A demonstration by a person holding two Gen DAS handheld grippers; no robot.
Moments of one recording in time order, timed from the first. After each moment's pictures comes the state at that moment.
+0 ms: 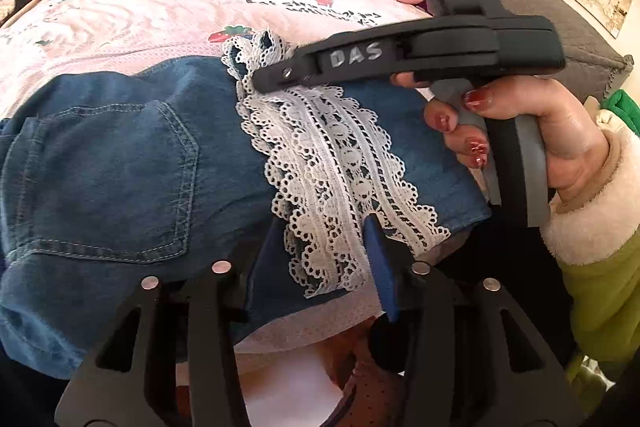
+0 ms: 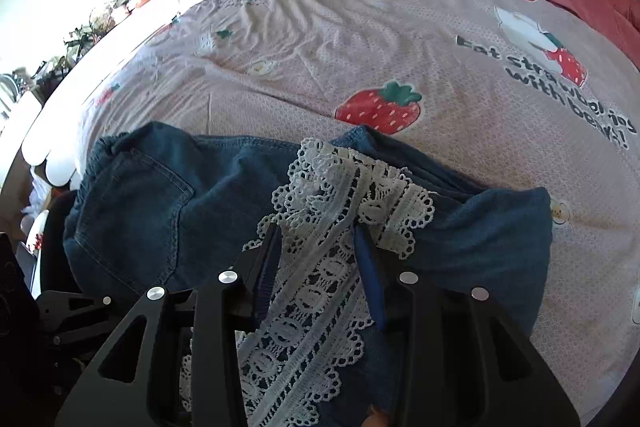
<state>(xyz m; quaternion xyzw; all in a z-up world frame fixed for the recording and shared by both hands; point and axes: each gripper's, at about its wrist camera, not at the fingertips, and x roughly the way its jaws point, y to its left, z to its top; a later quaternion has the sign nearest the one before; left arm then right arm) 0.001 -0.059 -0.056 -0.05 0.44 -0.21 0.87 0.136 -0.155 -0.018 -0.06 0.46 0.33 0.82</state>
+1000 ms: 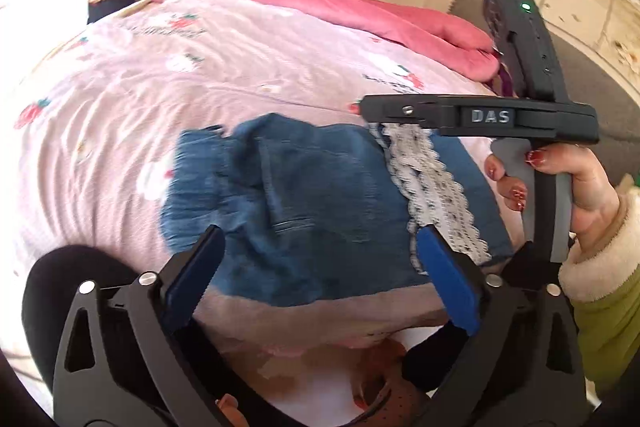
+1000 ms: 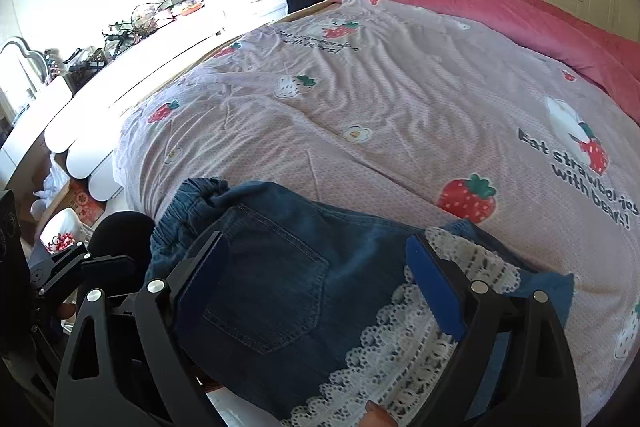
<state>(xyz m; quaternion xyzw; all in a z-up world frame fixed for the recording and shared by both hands) -0.067 0.057 -0.003 -0.12 0.37 -0.07 0.92 0.103 -0.076 0.038 -0.09 0.41 0.39 0.82</state>
